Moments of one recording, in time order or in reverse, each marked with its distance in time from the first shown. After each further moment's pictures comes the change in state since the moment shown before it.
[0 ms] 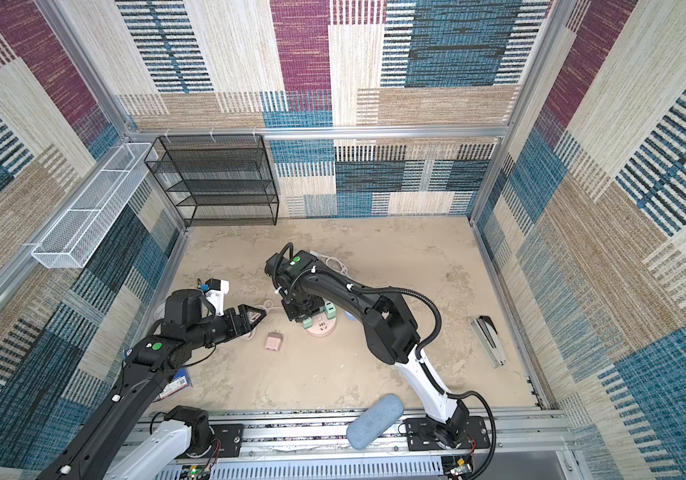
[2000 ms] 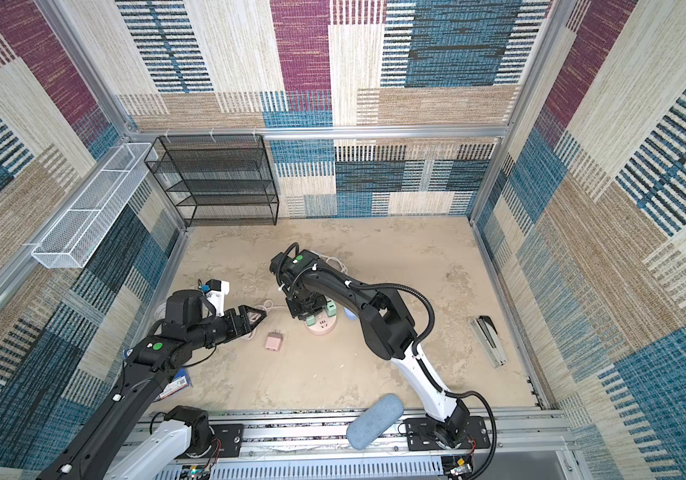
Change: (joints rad) left arm 0.000 0.002 -0.005 0.000 0.000 0.000; right arm -0.058 0.067 0.024 0.020 -0.005 0.023
